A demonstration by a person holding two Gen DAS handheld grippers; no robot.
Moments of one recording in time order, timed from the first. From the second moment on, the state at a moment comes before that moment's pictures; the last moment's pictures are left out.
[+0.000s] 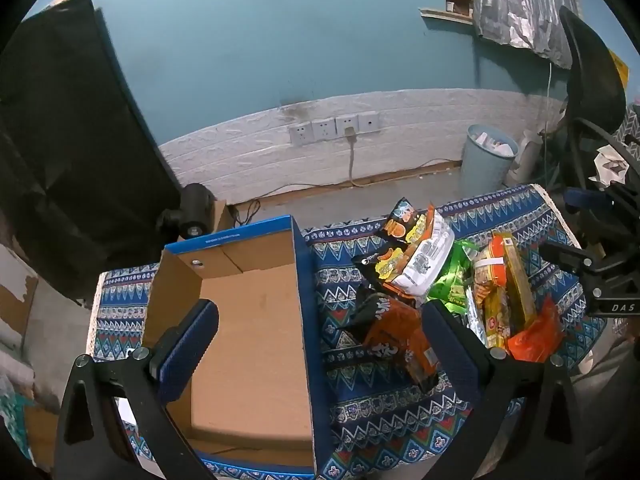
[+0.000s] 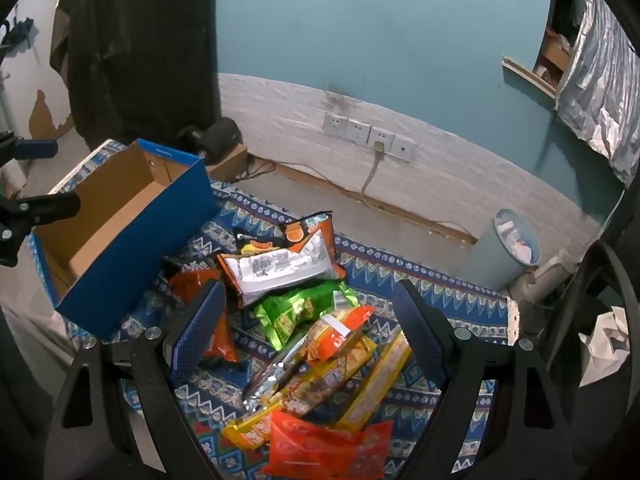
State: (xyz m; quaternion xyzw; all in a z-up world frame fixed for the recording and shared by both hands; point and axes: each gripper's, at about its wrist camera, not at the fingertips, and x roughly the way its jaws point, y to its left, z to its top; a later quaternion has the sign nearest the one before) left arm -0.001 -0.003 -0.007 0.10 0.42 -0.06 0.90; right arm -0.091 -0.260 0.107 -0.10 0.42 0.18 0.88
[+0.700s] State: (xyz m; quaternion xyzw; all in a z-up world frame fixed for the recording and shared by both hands) left arm -0.002 -0.005 -0.010 0.10 0.43 -0.06 0.90; right arm -0.090 -0.254 0.105 -0.12 0.43 0.18 0.88
